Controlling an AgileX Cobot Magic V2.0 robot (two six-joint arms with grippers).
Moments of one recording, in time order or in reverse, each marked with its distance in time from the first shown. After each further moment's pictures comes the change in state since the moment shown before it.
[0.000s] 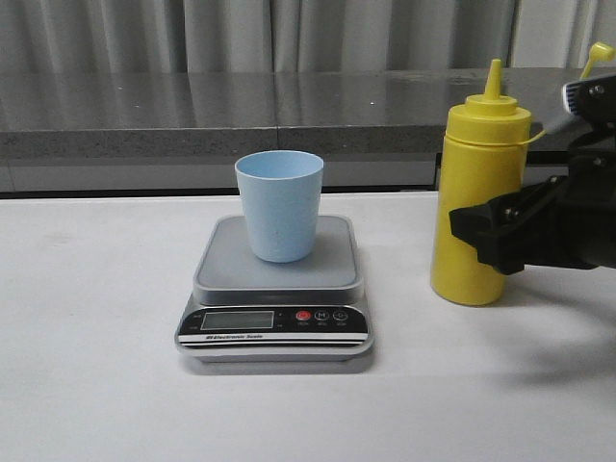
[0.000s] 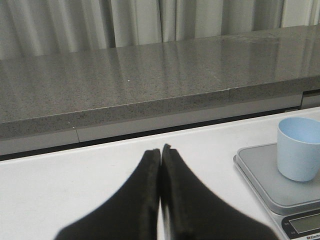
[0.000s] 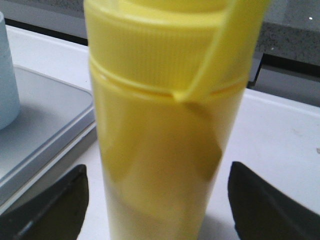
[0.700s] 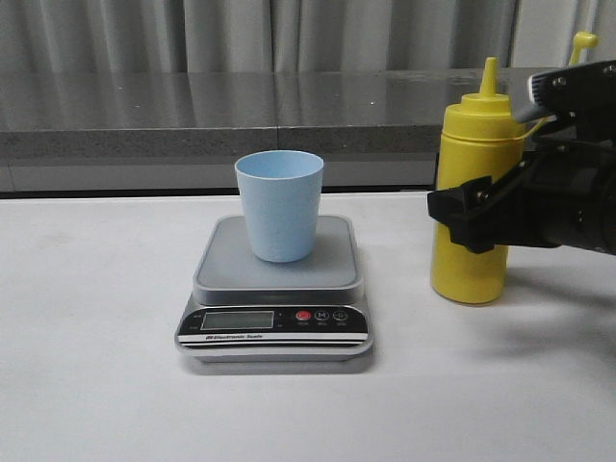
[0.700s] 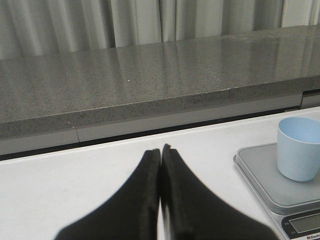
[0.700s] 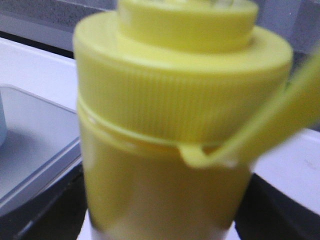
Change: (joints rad) left arm 0.000 0.000 0.002 0.000 0.002 0.000; right arm 0.000 0.081 -0.112 -0.025 -0.006 -0.002
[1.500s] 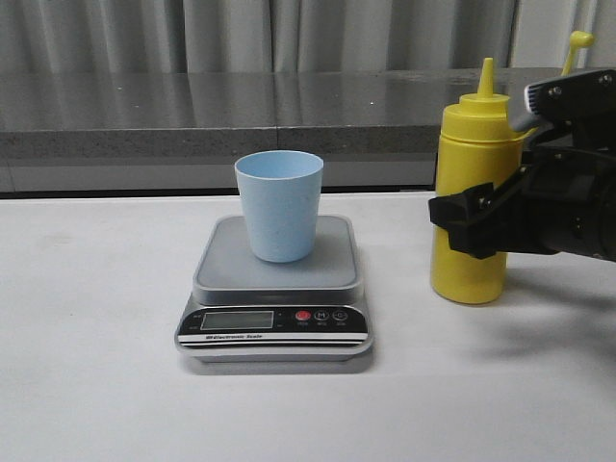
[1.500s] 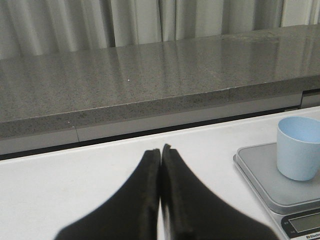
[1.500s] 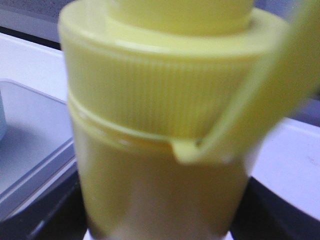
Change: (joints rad) left arm 0.000 0.000 0.000 0.000 0.000 0.000; right arm 0.000 0.007 -0.001 -0.002 0.000 0.000
